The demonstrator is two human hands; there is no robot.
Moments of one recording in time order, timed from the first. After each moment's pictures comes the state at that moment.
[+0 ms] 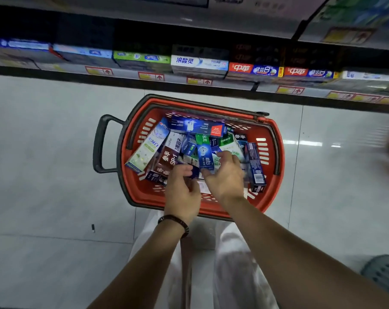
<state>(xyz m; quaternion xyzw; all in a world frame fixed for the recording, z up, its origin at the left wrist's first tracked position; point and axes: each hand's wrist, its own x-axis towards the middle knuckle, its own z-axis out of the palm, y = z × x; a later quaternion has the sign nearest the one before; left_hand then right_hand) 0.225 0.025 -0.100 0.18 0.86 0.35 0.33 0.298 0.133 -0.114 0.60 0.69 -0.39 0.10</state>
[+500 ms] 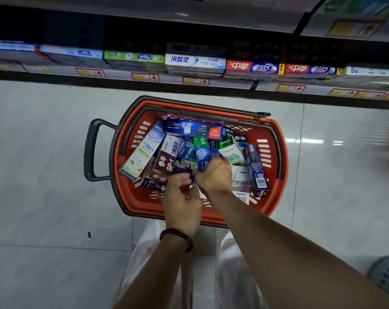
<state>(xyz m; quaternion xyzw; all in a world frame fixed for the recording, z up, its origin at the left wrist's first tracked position) 0.235 0.031 -0.103 0.03 0.83 0.41 0.37 0.269 0.138 -0.161 0.61 0.68 -0.36 0.19</state>
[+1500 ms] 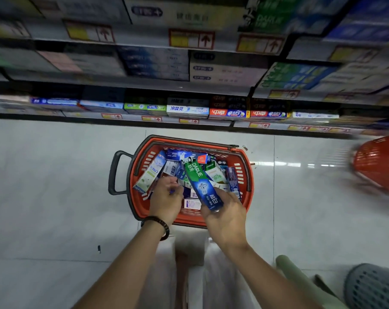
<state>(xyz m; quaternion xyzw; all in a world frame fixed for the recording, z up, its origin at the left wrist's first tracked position) 0.186 0.059 0.039 0.03 0.82 0.35 0.45 0.342 0.114 0.050 0.58 0.70 -0.41 -0.04</state>
